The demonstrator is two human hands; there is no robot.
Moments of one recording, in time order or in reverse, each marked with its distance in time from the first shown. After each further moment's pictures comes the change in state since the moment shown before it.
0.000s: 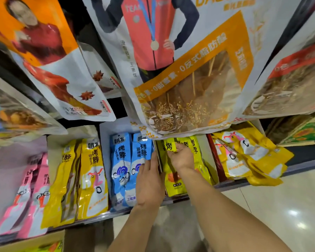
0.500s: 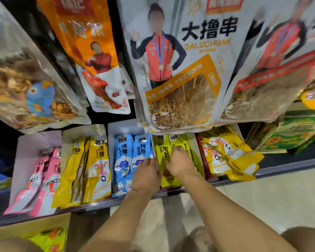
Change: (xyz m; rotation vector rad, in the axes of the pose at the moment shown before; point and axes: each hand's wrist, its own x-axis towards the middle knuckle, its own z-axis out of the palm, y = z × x) left_hand -0.031 0.017 -0.046 0.092 -0.141 0.060; right_hand -0.078 -0.024 -0.048 -0.804 -0.046 -0.346
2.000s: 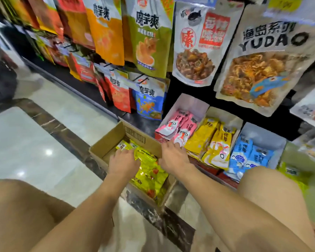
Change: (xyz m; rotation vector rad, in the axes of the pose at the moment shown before) left_hand -0.324 -0.342 -0.089 0.036 0.207 -0.787; right_hand -0.245 -0.321 0.156 -0.567 -0.149 -0.958
